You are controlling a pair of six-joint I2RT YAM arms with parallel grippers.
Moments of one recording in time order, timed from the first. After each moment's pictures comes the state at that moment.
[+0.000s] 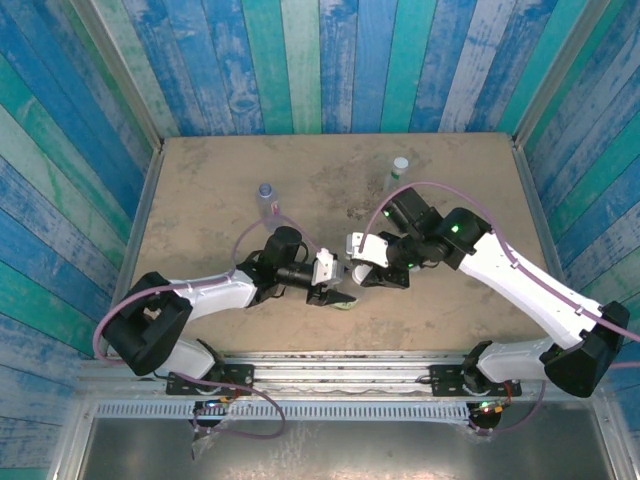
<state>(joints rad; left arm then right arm) -0.71 1.43 0.56 0.40 0.88 0.45 0.78 1.29 1.29 -1.07 -0.36 -0.61</state>
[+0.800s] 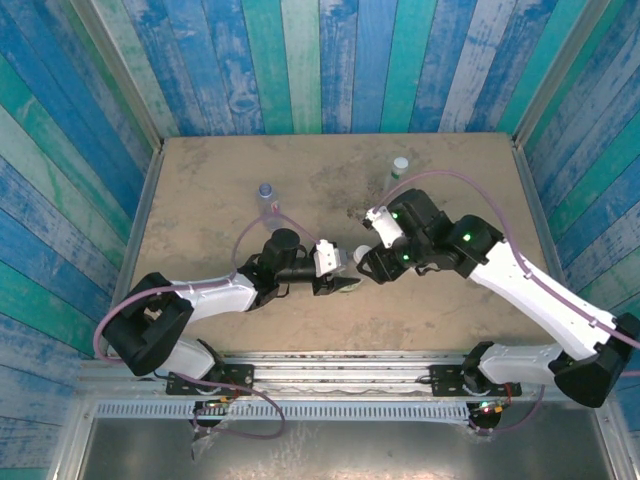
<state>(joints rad) -0.74 1.43 0.54 0.56 0.64 0.35 0.79 1.21 1.25 -0.98 -0.18 0.11</state>
